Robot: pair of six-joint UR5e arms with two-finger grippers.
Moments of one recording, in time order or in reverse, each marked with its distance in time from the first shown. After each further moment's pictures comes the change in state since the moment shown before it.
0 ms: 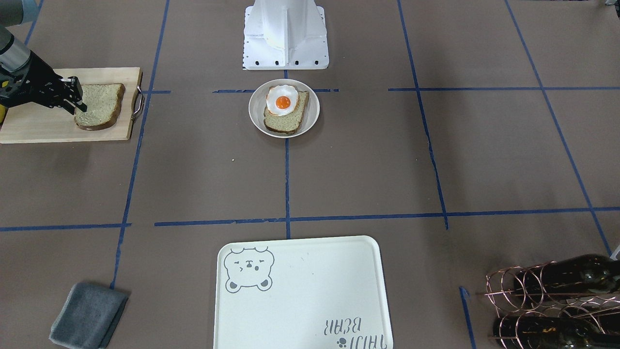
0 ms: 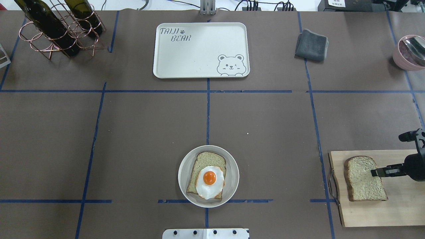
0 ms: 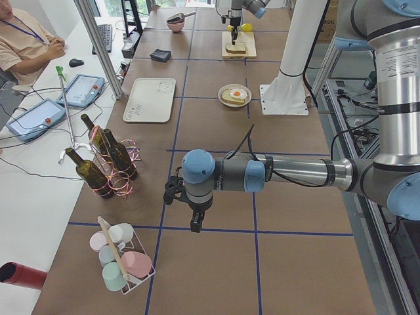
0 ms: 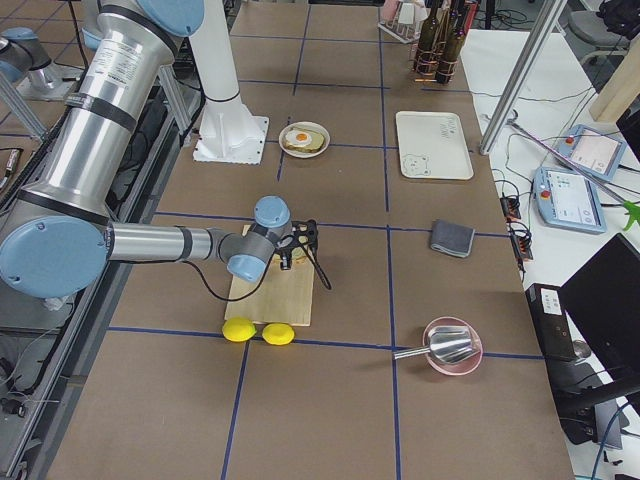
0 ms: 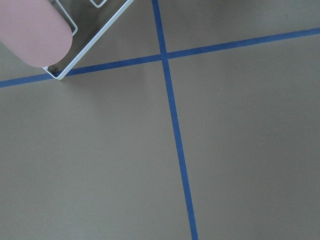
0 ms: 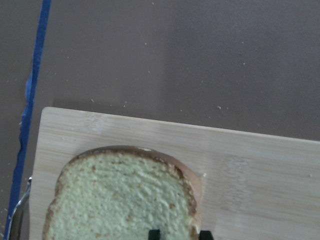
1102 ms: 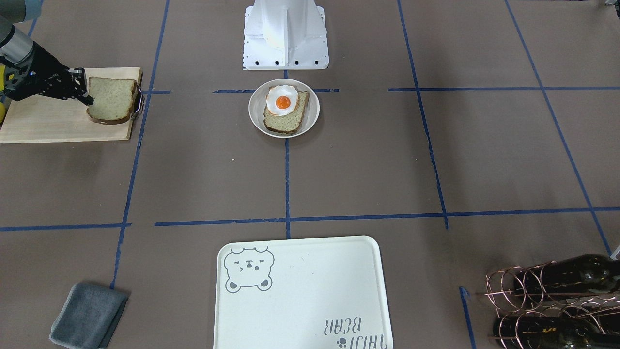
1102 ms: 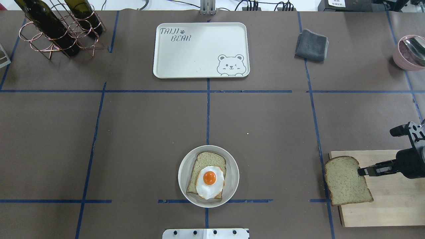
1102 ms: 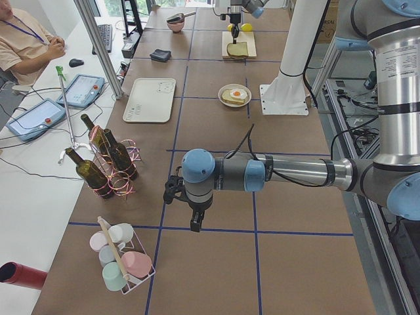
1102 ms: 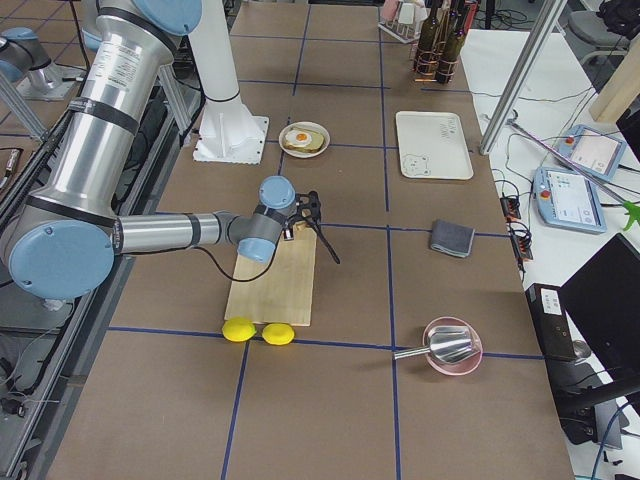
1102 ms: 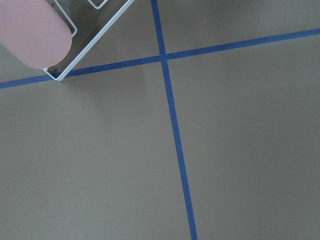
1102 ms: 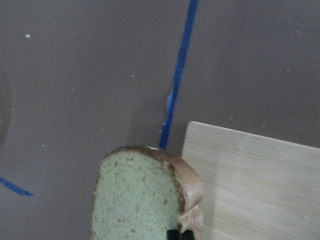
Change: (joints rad) left arm 0.000 -0.001 -0.002 0.001 0.000 0.000; right arm 0.040 0.076 0.091 0.036 0.160 0.016
